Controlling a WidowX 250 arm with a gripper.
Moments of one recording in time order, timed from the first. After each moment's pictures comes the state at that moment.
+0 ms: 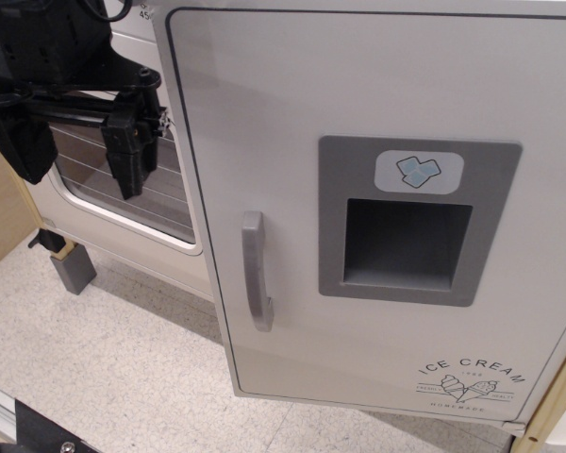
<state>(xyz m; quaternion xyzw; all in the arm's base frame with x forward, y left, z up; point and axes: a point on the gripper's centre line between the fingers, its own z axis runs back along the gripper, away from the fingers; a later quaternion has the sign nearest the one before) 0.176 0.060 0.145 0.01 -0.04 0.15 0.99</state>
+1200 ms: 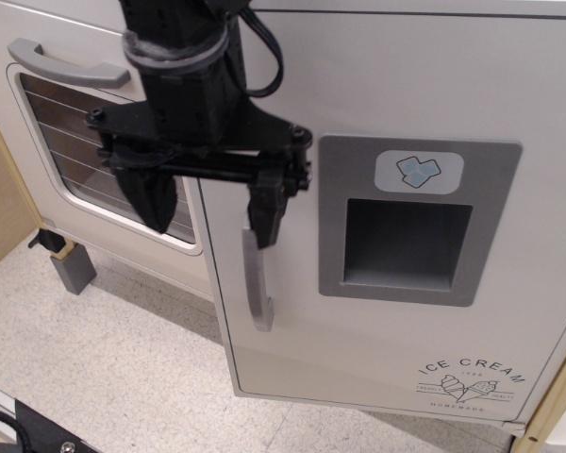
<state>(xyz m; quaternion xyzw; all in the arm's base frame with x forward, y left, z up) 0.194 -0.010 0.129 0.00 -0.07 0.17 0.98</state>
